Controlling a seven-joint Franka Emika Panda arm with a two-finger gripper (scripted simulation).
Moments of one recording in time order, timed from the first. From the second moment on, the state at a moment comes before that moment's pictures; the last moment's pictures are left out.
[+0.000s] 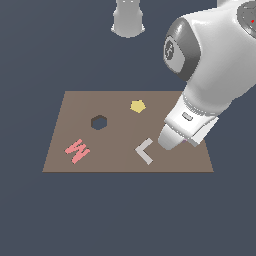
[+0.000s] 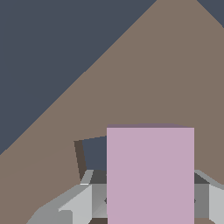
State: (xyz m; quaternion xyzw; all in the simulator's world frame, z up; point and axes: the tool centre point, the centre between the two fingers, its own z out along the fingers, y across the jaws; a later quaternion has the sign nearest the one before) arm 0.024 0.159 0.039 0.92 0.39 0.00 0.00
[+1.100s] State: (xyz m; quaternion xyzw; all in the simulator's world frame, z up) arm 0.002 0.166 0.037 0.89 0.46 0.00 0.00
